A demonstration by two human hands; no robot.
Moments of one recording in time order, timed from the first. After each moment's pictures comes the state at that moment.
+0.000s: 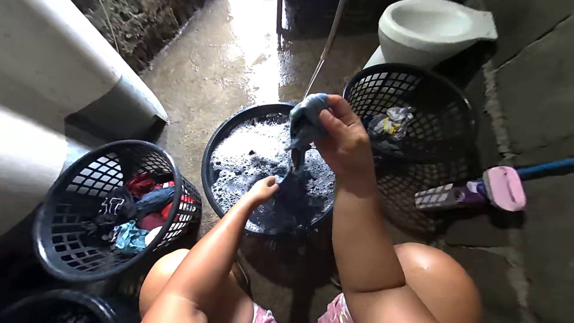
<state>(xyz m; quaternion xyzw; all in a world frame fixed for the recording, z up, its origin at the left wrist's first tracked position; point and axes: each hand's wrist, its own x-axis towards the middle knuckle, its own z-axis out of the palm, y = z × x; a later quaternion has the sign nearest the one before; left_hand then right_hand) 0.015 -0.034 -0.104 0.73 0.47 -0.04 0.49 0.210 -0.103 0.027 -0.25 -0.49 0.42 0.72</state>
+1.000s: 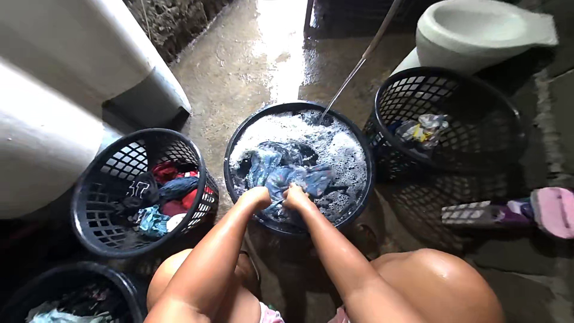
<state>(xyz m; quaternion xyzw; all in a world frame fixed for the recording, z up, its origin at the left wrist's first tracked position) -0.046 -0.015 -0.097 0.75 0.48 -0.32 0.33 0.101 -0.067 -0.168 -0.70 -0.56 0.44 -0.01</state>
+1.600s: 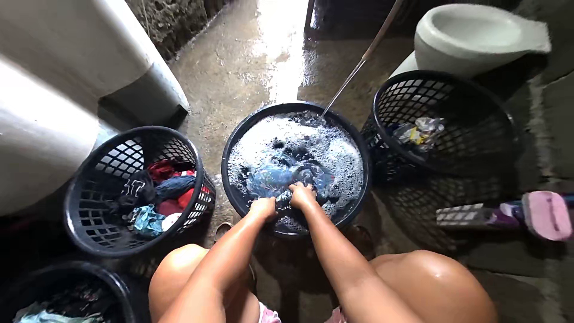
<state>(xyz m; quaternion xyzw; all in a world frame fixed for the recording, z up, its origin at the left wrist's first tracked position) -0.034 -0.052 -0.155 0.77 0.47 -0.31 0.28 0.119 -0.070 -0.176 -0.75 -0.54 0.38 -0.06</state>
